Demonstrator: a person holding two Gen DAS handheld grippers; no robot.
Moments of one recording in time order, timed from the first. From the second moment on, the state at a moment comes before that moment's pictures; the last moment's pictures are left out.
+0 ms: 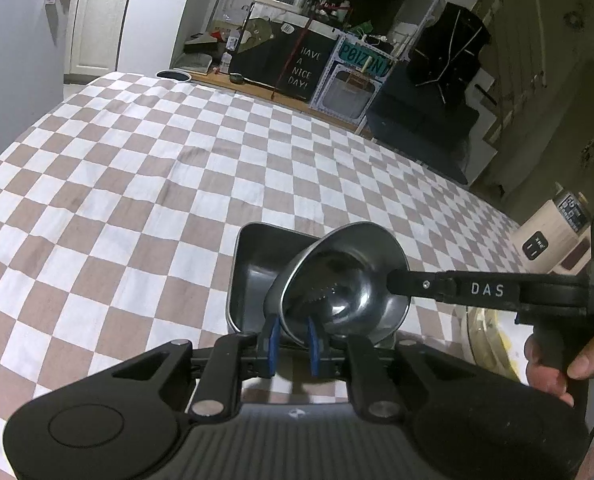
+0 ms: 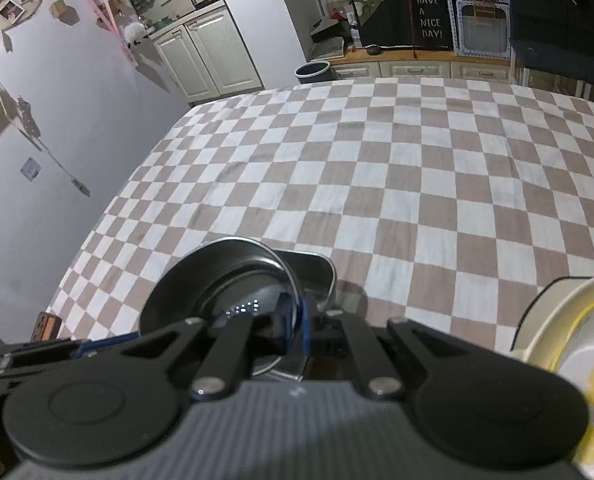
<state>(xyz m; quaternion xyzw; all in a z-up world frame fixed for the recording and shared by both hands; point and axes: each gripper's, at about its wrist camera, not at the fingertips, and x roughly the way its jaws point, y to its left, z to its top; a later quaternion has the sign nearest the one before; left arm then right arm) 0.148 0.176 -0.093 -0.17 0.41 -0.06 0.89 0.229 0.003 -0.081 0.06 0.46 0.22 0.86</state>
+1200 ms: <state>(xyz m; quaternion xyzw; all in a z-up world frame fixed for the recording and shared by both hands) 0.156 0.179 -0.088 -0.14 0.44 -0.07 0.88 0.253 0.005 -0.086 0.14 0.46 0.21 0.85</state>
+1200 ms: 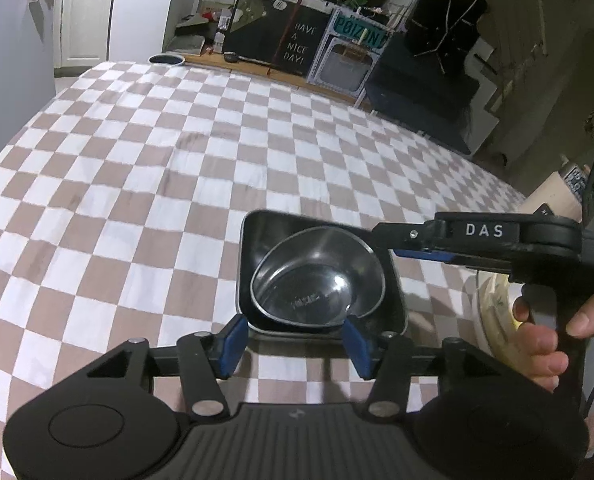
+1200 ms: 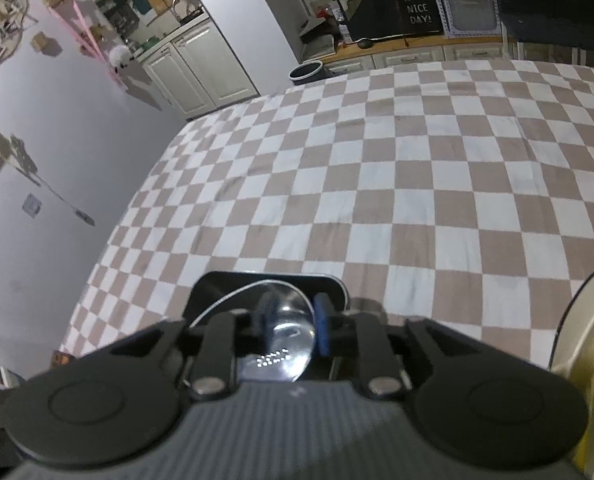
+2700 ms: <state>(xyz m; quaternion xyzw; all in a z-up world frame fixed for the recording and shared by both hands) 0.231 0.220 -0.115 -0.13 0.48 -0.08 0.86 0.252 -0.024 -0.132 0.20 0.54 0.20 0.79</state>
